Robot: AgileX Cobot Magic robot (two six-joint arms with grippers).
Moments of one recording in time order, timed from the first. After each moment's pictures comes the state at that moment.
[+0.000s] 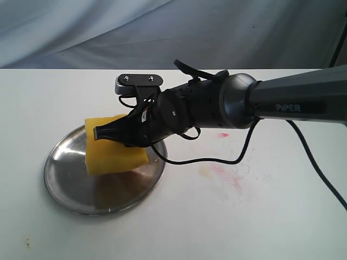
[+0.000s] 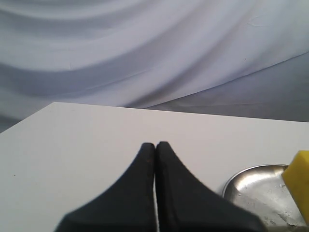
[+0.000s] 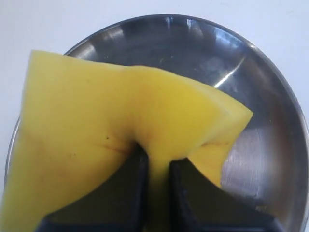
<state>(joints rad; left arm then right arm) 0.12 0.00 -0.01 0.27 0.16 -0.28 0.77 2.08 -1.40 0.17 0.25 0.28</state>
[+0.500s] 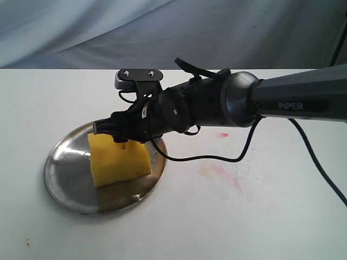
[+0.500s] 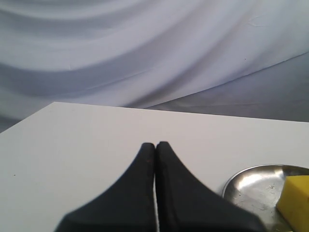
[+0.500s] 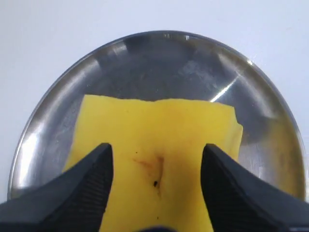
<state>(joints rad) 0.12 0.00 -0.01 0.27 0.16 -0.28 0.77 2.08 -1.40 0.15 0.21 0.28</state>
